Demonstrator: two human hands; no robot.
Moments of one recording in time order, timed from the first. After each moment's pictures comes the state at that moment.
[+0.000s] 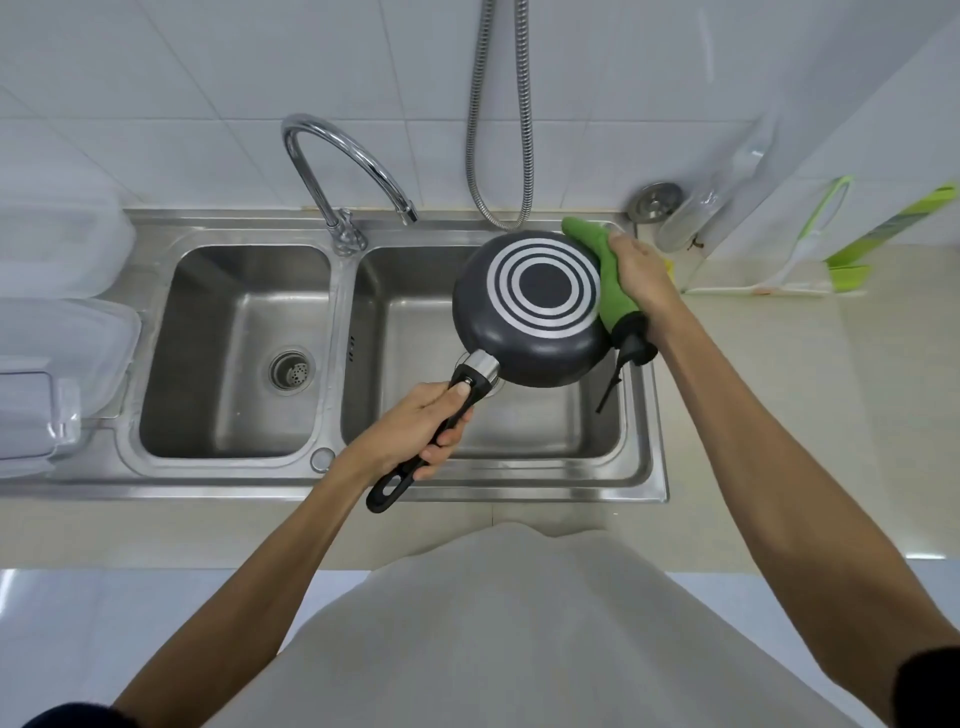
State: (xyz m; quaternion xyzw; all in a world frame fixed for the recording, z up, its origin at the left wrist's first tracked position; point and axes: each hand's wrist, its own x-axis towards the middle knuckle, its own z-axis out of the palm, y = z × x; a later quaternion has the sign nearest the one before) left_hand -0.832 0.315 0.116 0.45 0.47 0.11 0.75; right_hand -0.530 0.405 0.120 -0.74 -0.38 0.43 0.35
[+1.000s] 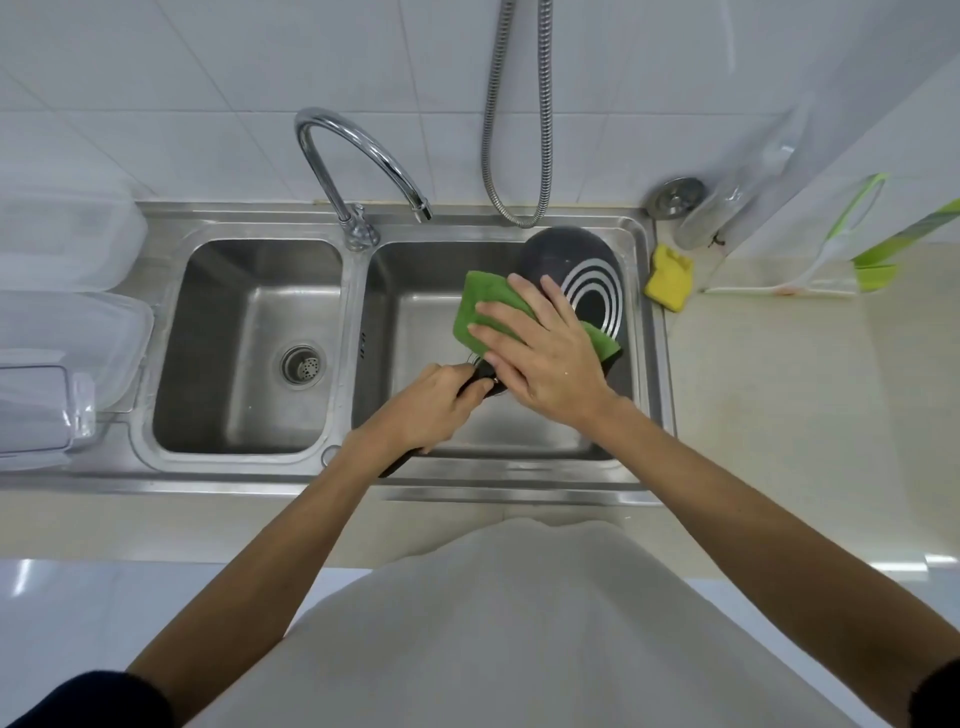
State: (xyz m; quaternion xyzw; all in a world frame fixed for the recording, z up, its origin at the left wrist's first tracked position) left_hand -0.822 0.344 0.112 0.71 0.51 0.03 0.48; right_hand -0.624 0.345 0.083 -0.46 -0.85 -0.04 0.24
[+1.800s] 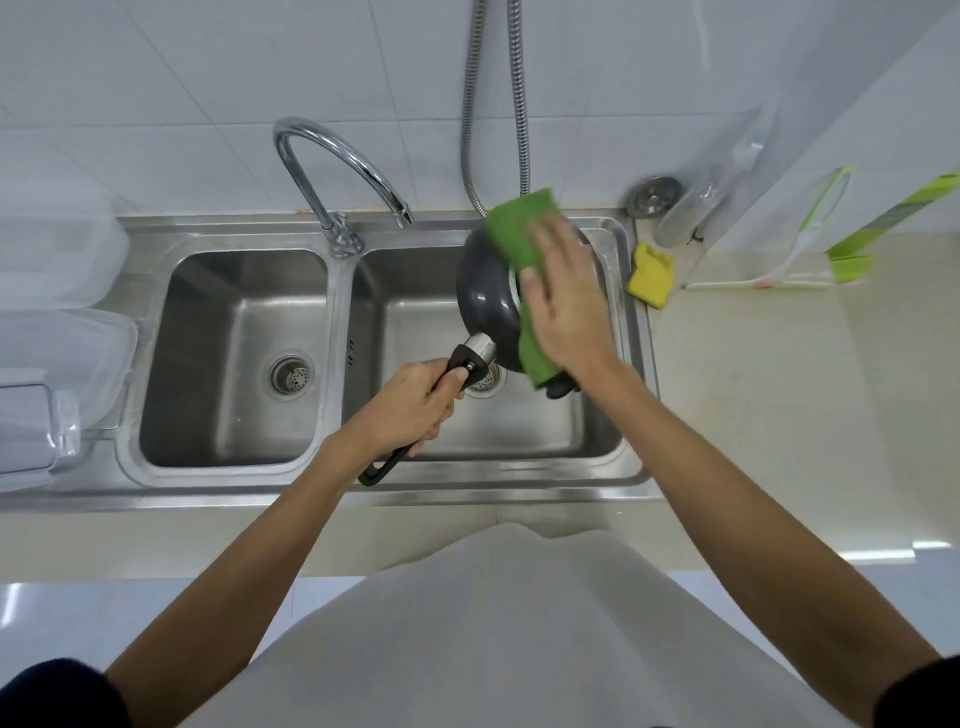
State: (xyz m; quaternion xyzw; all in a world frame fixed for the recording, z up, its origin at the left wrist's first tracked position) left_hand -0.828 0.341 0.123 0.62 0.53 0.08 0.58; right_hand -0.603 0.377 0.100 -0.64 -0.68 0.10 0.33
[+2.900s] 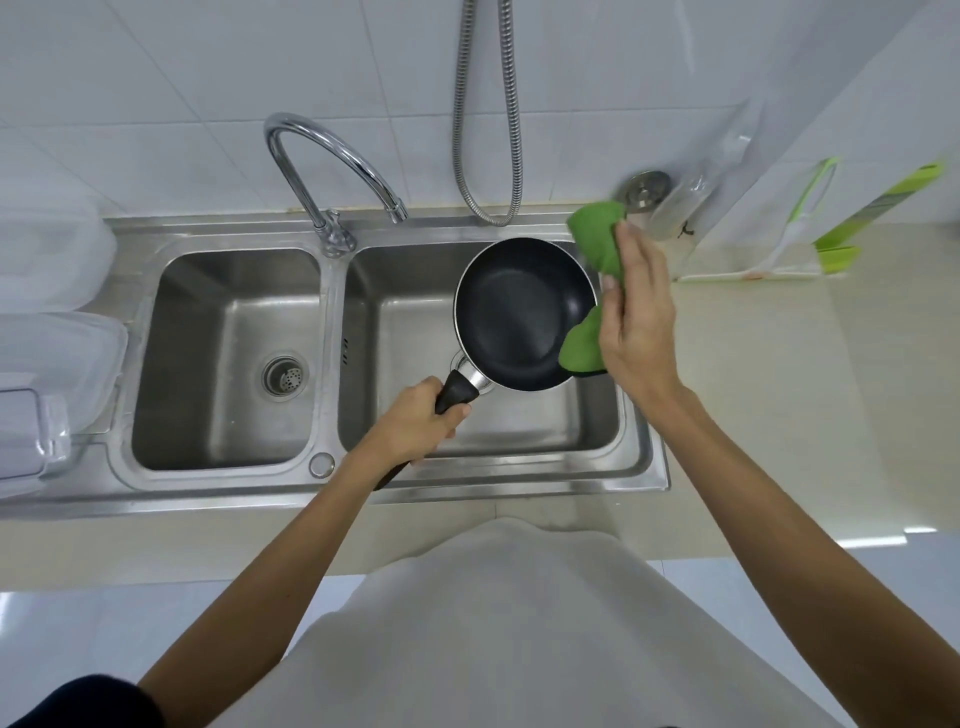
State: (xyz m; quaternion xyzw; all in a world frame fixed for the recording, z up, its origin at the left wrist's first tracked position) left_hand -0.828 0.327 0.083 0.61 0.59 0.00 0.53; right_hand -0.557 0.329 0.111 -0.64 -0.63 0.06 0.43
